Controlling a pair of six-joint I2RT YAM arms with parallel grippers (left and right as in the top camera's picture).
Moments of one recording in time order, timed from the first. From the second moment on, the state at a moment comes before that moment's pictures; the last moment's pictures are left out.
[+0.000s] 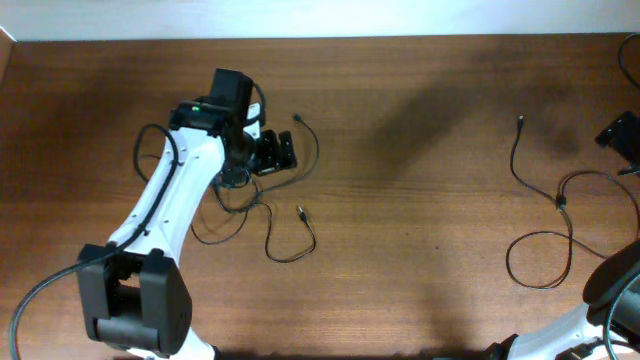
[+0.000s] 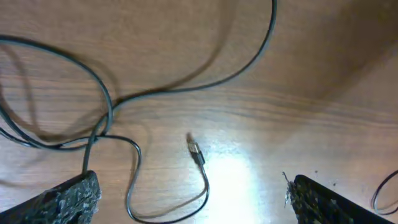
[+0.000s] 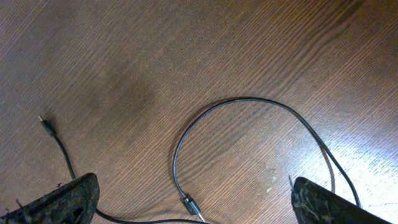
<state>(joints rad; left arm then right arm) -0.19 1.76 1.47 -1.04 0.25 -0.38 -0.61 1.89 1.62 -0.86 0.02 0.23</state>
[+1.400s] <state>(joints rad) -0.25 1.76 1.47 -1.05 0.25 -0.38 -0.61 1.89 1.62 -0.89 -0.17 0.23</state>
